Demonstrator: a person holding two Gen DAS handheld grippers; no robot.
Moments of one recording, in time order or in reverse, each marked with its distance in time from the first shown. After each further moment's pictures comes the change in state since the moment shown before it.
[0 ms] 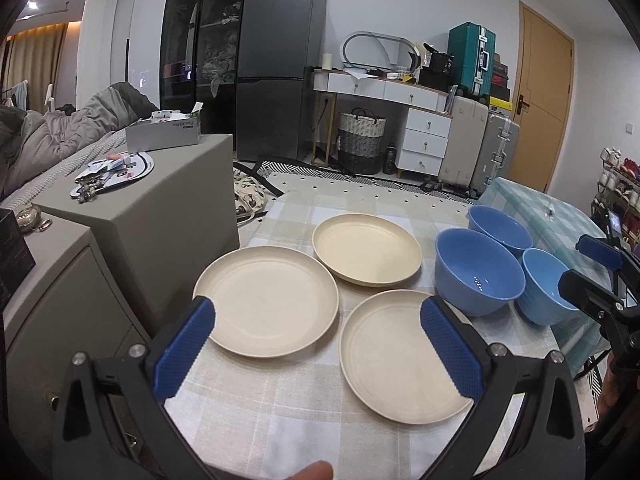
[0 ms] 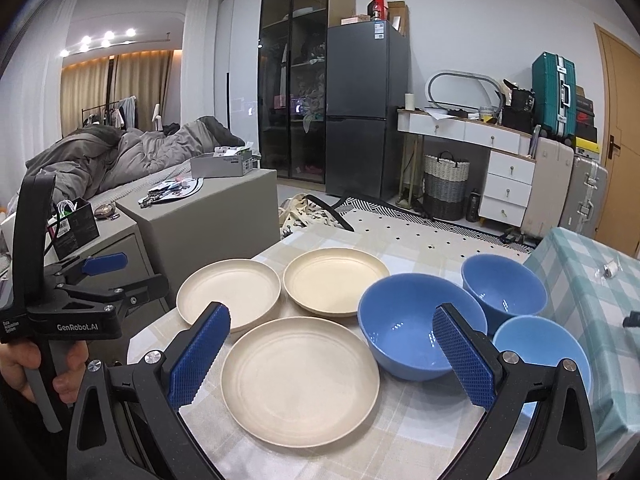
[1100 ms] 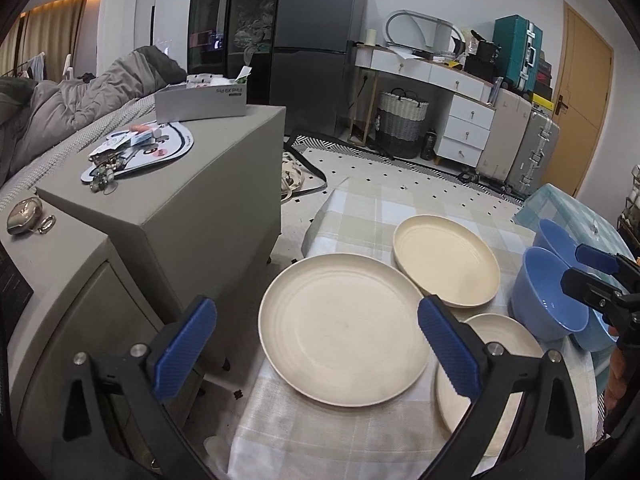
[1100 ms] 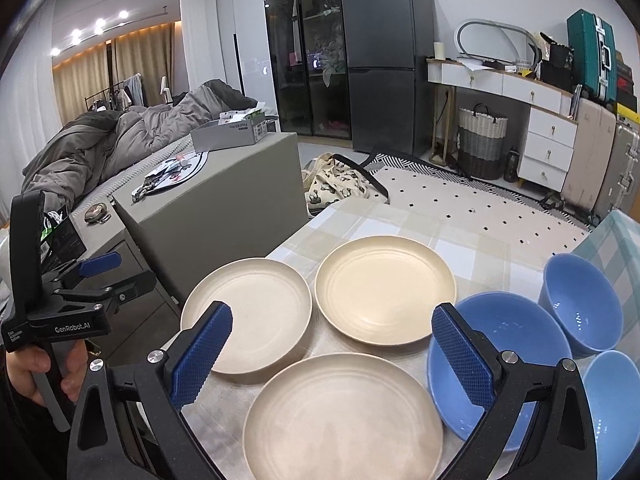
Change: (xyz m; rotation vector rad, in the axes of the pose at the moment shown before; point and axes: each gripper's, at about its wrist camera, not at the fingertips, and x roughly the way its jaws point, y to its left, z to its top) left arm 0.074 0.094 0.035 -0.072 0.104 0.084; right arm 0.157 0.027 0.060 0.057 0.197 0.128
